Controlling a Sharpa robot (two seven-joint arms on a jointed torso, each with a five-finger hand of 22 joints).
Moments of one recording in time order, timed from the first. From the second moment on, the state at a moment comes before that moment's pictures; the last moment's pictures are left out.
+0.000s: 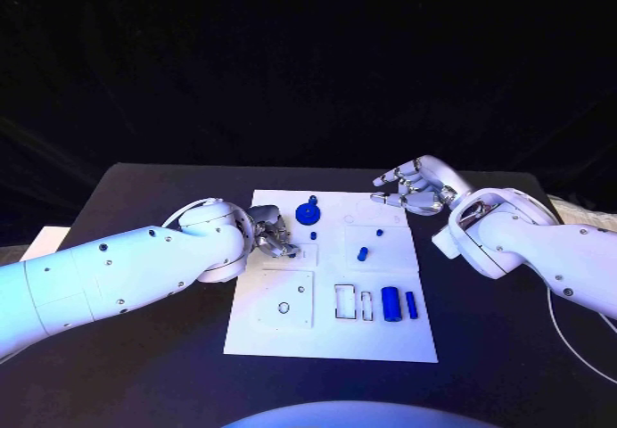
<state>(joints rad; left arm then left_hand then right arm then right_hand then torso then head) 1.17 -0.70 -0.02 1.51 -1.28 -0.04 -0.54 1.28 -0.22 0.56 0.25 0.13 0.94 0.04 0.59 0.67 1.37 -0.03 1.18 1.12 1.47 -0.09 1.57 1.31 0.06 1.46 0.02 1.40 1.31 1.08 -0.93 0.12 1.60 -1.10 -0.45 -0.04 1.42 -0.03 0.00 0.24 0.21 1.00 0.14 0.07 0.08 1.30 0.05 1.00 1.13 1.46 -0.02 1.47 1.31 0.08 1.38 0.08 1.35 1.14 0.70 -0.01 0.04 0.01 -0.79</state>
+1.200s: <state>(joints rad) 1.18 -0.69 -0.01 1.49 -1.21 0.00 -0.56 1.15 -0.19 0.65 0.18 0.16 0.98 0.04 0.58 0.65 1.40 -0.05 1.21 1.17 1.47 -0.10 1.57 1.31 0.06 1.47 0.01 1.41 1.31 1.07 -0.92 0.12 1.60 -1.10 -0.45 -0.04 1.42 -0.03 0.00 0.24 0.28 1.00 0.14 0.07 0.08 1.30 0.05 0.99 1.13 1.46 -0.02 1.47 1.31 0.08 1.38 0.08 1.35 1.13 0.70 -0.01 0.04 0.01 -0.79</state>
